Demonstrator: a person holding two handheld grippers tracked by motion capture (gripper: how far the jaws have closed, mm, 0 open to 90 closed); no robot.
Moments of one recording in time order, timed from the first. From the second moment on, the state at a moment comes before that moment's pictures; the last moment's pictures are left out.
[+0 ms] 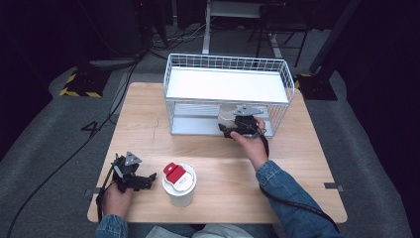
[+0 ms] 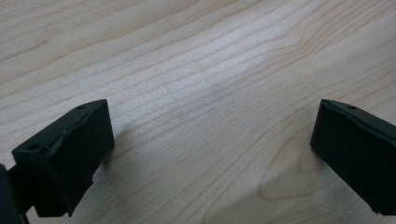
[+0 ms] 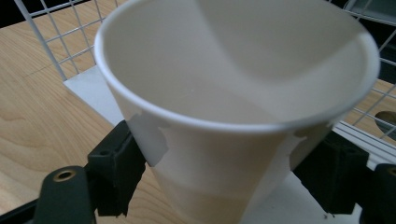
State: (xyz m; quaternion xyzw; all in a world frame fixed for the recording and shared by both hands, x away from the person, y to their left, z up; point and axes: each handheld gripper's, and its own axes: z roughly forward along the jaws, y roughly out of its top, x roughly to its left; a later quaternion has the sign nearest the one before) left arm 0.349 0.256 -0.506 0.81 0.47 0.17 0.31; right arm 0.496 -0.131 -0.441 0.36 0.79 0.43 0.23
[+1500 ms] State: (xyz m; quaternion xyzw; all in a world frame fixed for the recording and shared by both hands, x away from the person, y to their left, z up) left arm 0.349 0.256 -0.506 0.81 0.47 0.17 0.31; right arm 0.529 -0.116 -0.480 0.37 0.77 0.46 0.24
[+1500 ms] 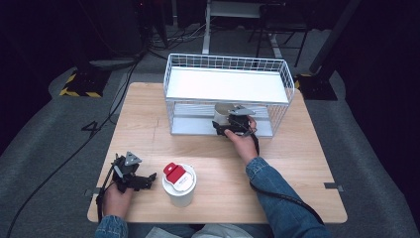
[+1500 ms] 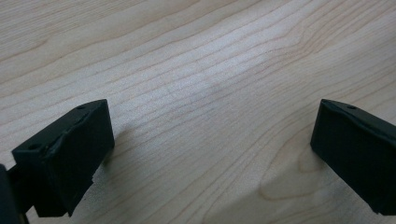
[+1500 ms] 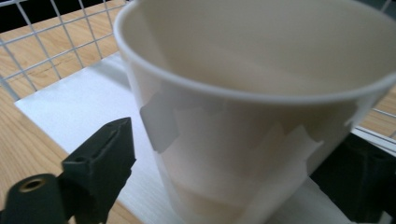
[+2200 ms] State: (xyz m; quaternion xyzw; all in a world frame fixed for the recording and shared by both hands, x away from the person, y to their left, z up) left arm 0.349 0.256 -0.506 0.81 0.47 0.17 0.31; right arm 0.512 -0.135 -0.462 0.35 0.77 0.48 0.22
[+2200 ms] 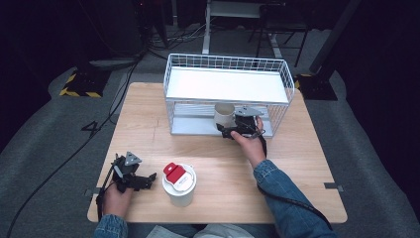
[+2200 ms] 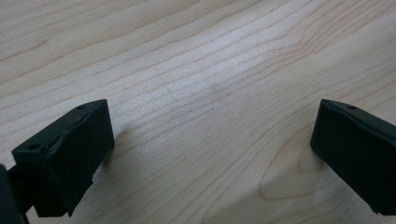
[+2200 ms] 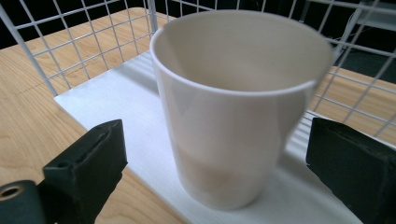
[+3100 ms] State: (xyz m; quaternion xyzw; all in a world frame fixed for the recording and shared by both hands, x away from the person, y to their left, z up) left arm 0.350 0.255 -0.506 0.80 0.48 0.17 0.31; right arm 0.426 -0.221 -0.419 0.33 0.78 0.49 0.21
